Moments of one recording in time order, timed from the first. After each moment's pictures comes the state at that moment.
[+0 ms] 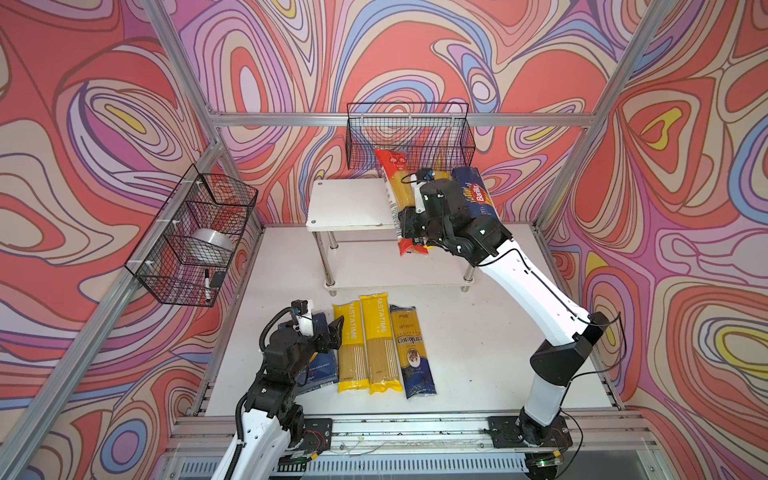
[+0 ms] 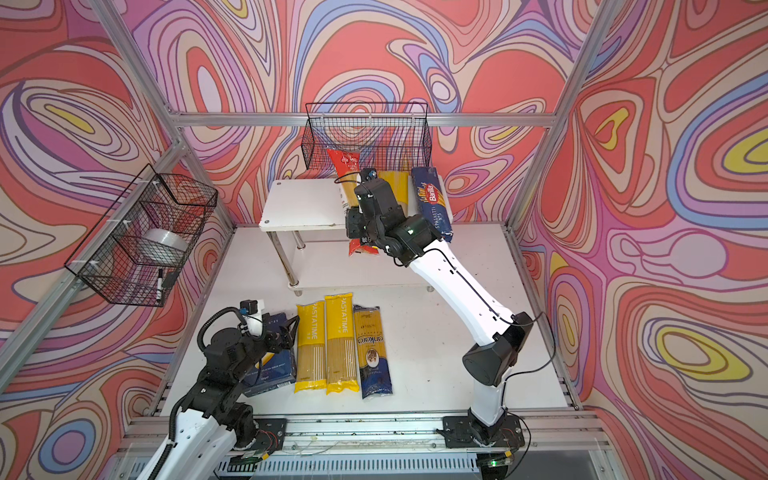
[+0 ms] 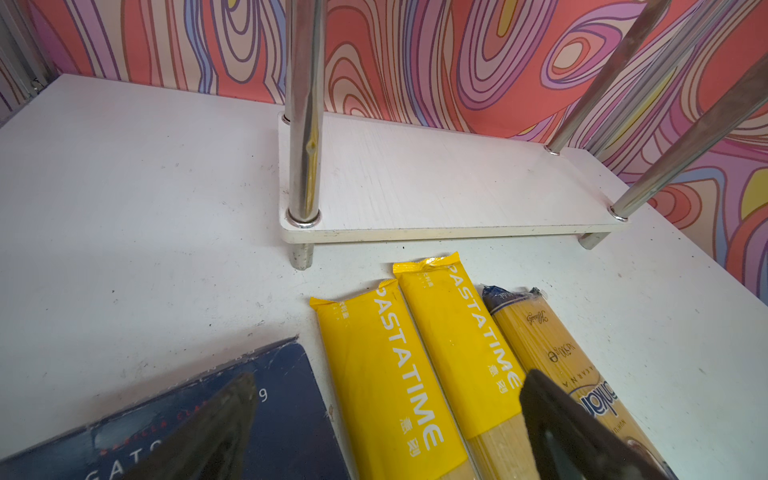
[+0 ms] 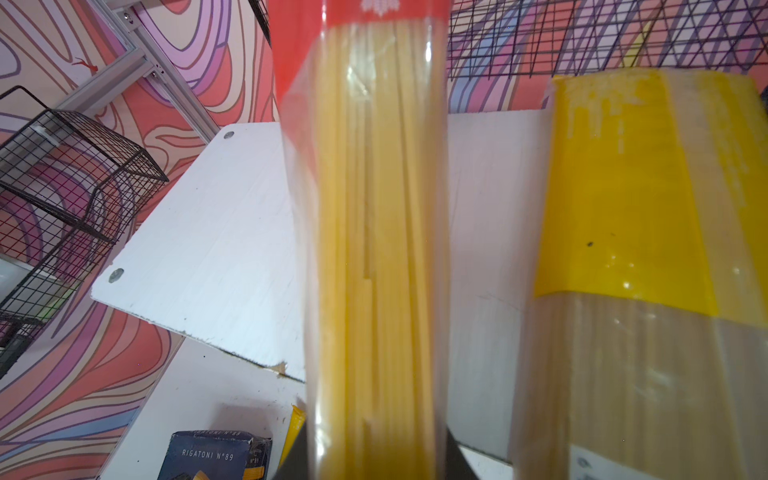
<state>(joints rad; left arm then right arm) -0.20 0.44 0.23 -0.11 0.12 -0.26 0.71 1.83 2.16 -0.79 0.21 0.39</state>
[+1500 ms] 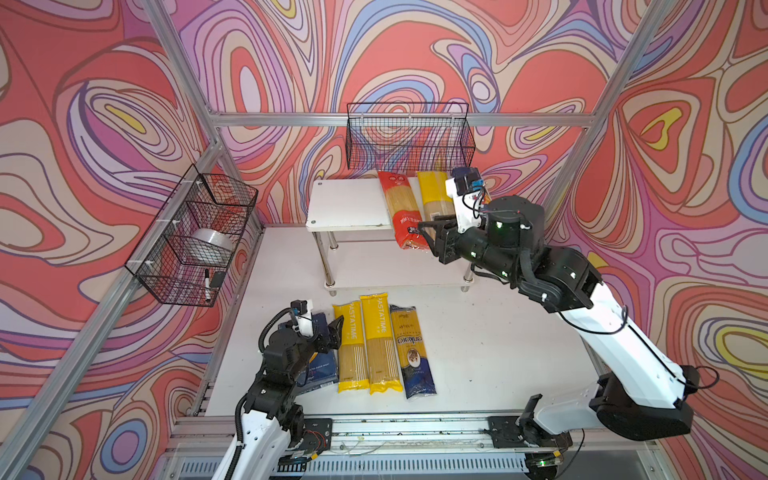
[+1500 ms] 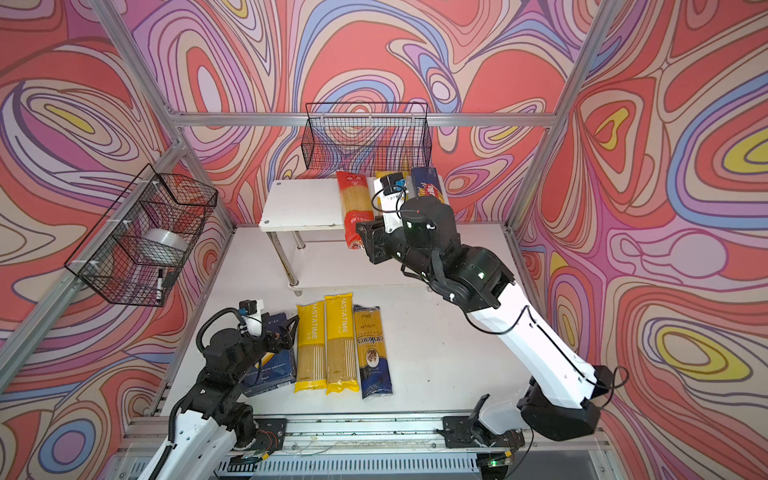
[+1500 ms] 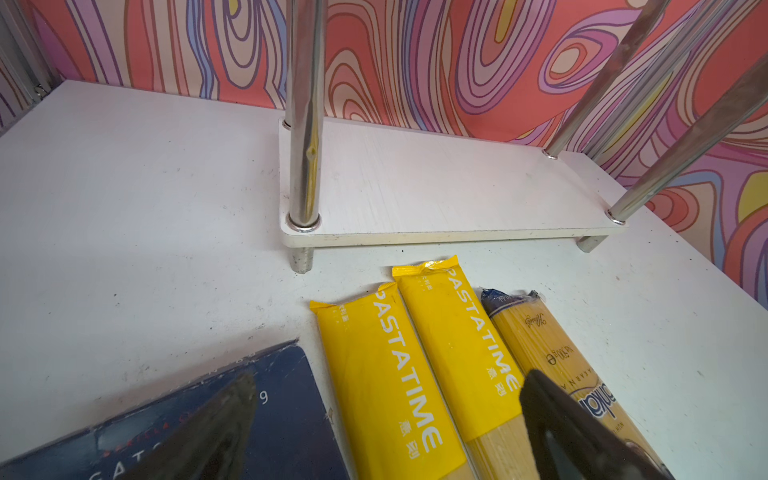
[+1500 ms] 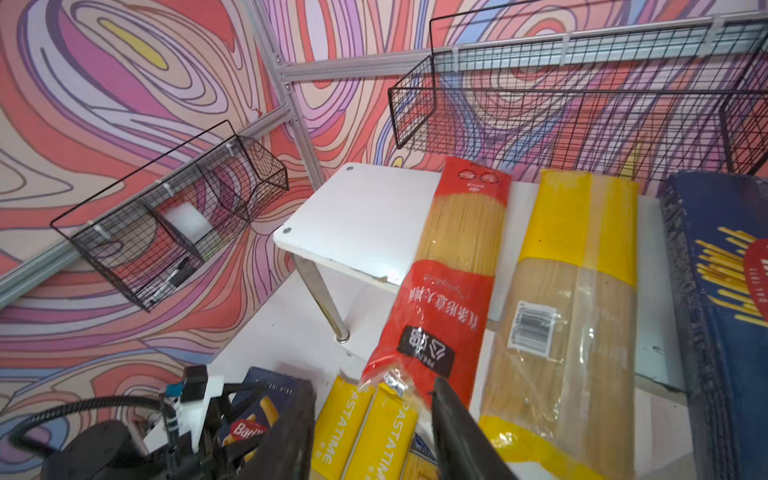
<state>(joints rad) -0.20 0.43 0.23 -0.12 0.12 -0.26 0.86 1.39 1.90 -0.80 0.19 0.26</state>
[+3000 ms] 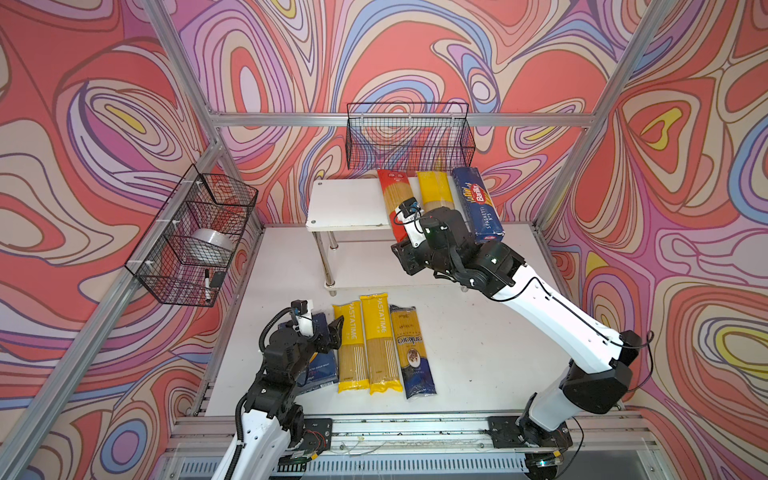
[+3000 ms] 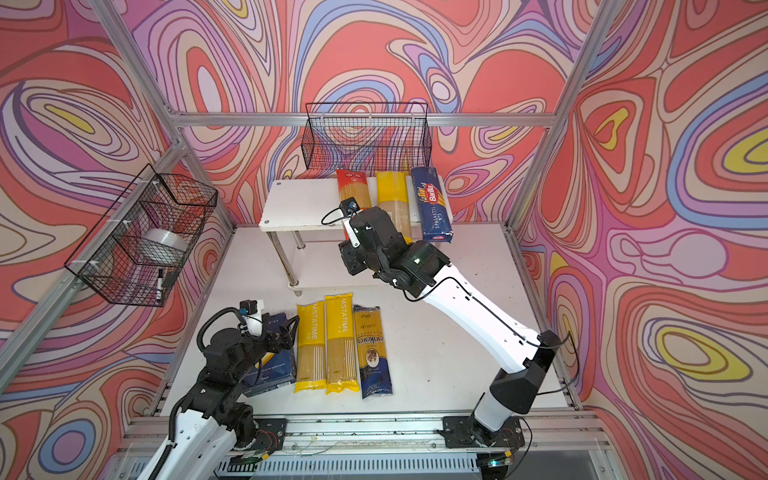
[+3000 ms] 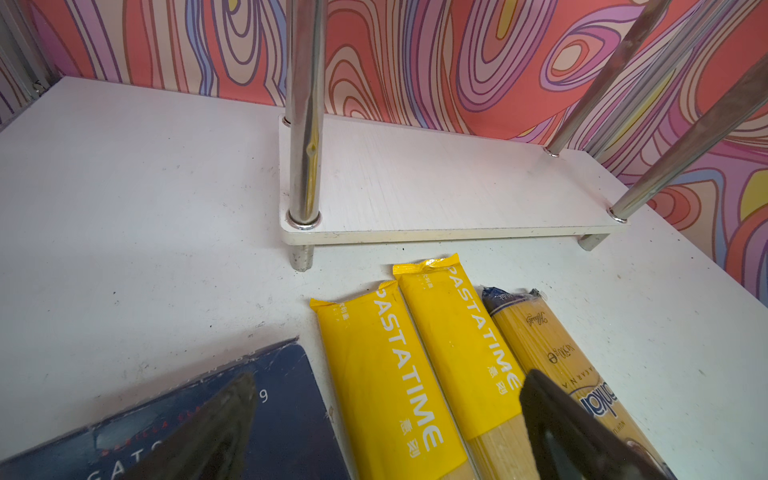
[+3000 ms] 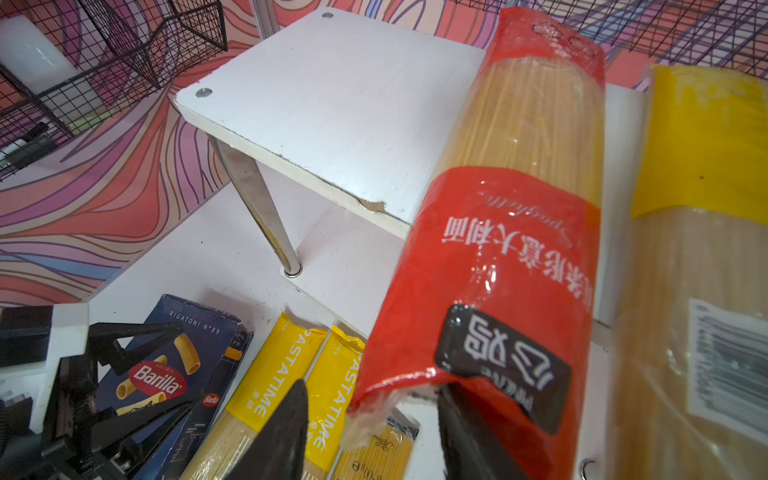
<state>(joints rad) -0.20 0.43 0.23 -0.12 0.12 -0.26 0.84 1.63 1.89 -0.78 0.20 0.14</state>
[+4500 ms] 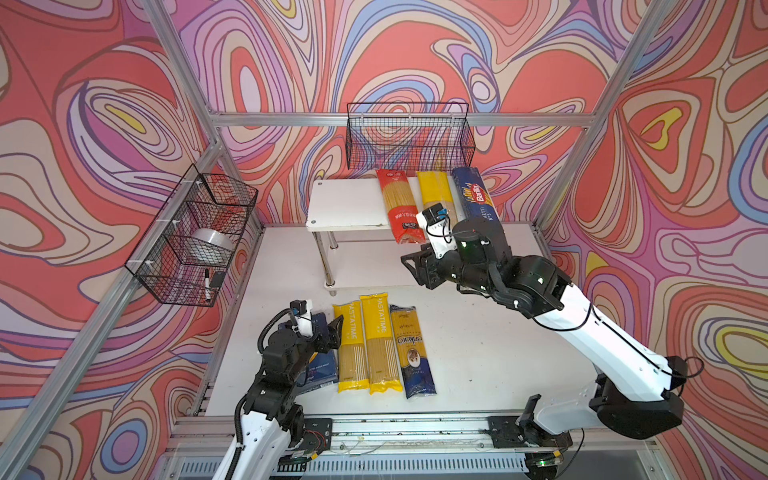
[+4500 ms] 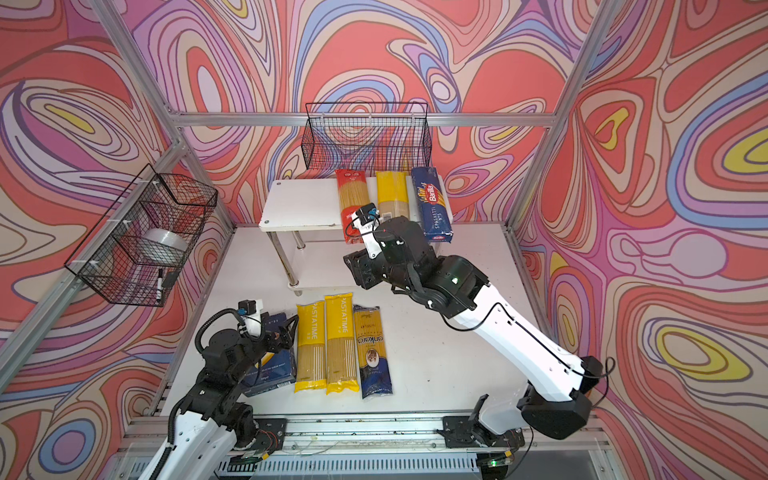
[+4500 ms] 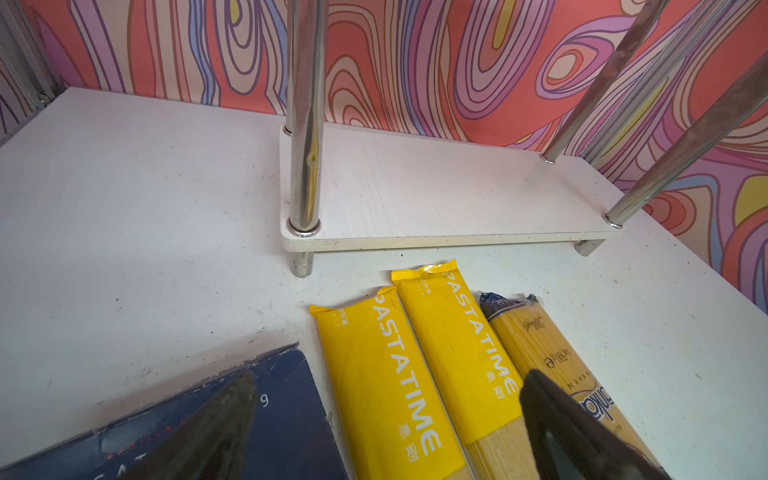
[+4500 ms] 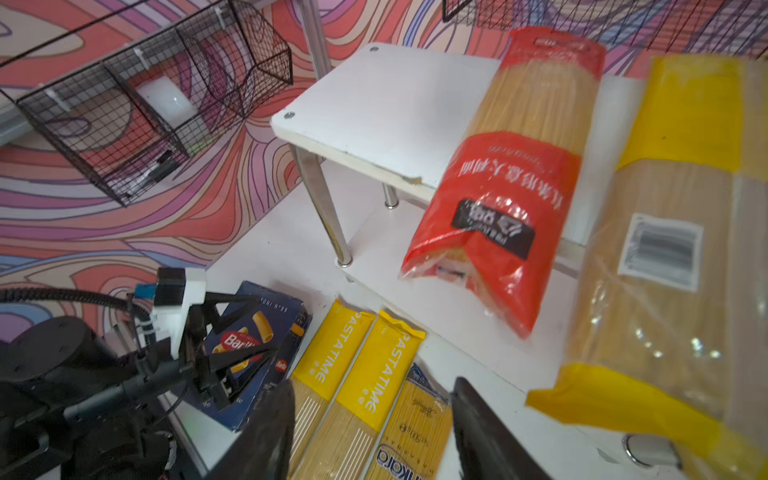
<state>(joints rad) -0.20 0.41 0.23 -0.12 0.11 -0.26 0.91 1.38 1.71 -0.81 0.13 0.24</state>
